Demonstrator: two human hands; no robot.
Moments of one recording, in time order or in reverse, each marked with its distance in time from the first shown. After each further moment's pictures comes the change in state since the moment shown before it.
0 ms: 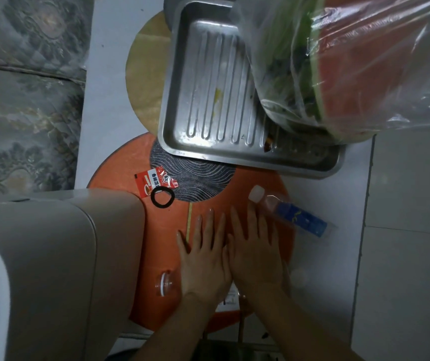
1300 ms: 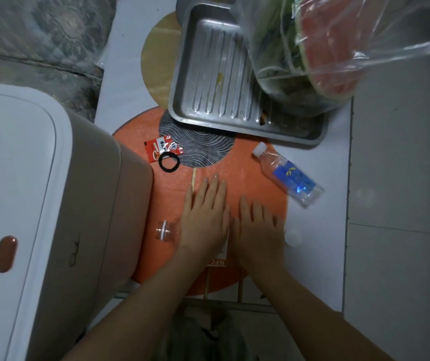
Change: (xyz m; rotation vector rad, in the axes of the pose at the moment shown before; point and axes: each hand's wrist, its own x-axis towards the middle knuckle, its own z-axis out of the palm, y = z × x) left_hand -0.016 -0.011 -0.003 0.021 0.280 0.221; right_hand -0.059 0.008 0.016 0.047 0.003 0.027
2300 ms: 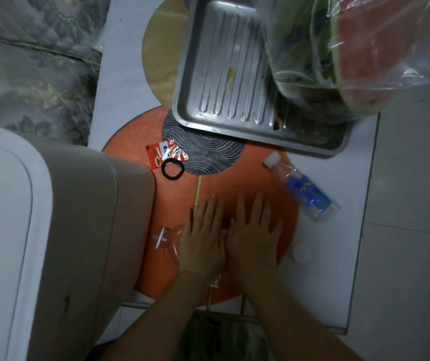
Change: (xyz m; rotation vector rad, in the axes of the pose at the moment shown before) left_hand -0.011 -0.012 0.018 0.027 -0.178 -0.102; right_hand 0.031 -0.025 0.006 -0.016 -0.036 0.082
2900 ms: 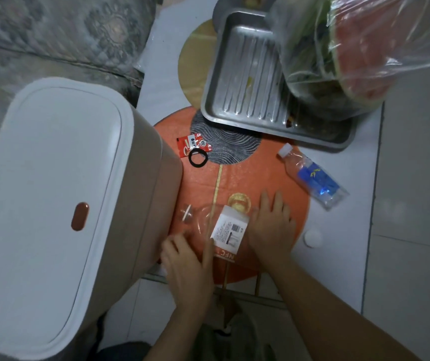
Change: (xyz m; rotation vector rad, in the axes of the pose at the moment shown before) left_hand -0.102 -0.007 -0.010 -0.528 0.320 -0.652; right_hand -0.016 0.007 0.005 0.175 0.137 0.069
